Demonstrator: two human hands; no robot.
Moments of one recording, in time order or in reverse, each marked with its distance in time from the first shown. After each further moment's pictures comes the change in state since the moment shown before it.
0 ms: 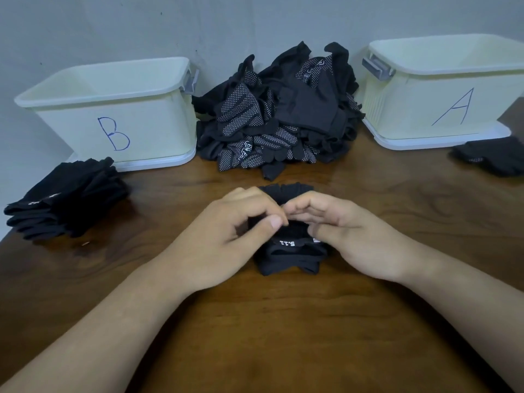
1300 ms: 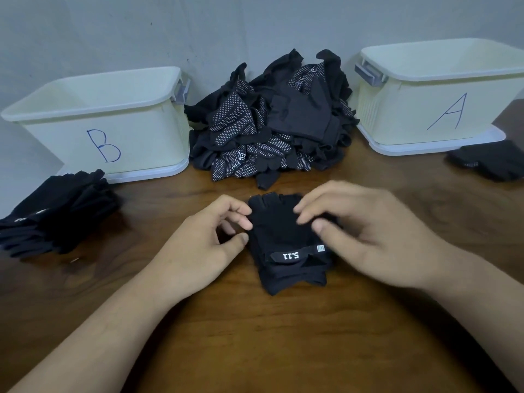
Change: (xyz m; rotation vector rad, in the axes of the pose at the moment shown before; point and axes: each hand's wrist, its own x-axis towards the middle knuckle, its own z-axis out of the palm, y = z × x) left_hand -0.002 -0.029 0.002 -0.093 0.043 -0.382; right_hand -0.011 -0.020 -0.027 -0.603 0.267 -0.347
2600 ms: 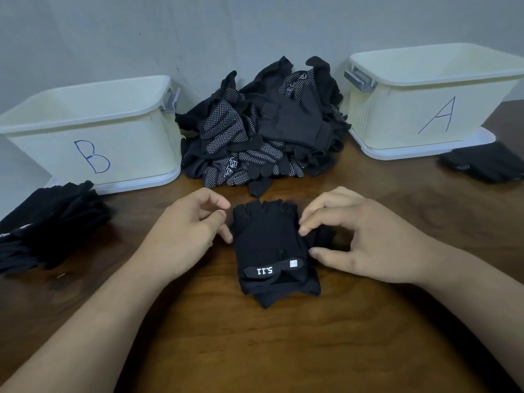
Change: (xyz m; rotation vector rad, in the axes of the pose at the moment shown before) left_hand 0.033 0.006 -0.013 -0.009 0.051 -0.165; right_hand -0.007 0.040 0.005 -0.025 -0.143 0.086
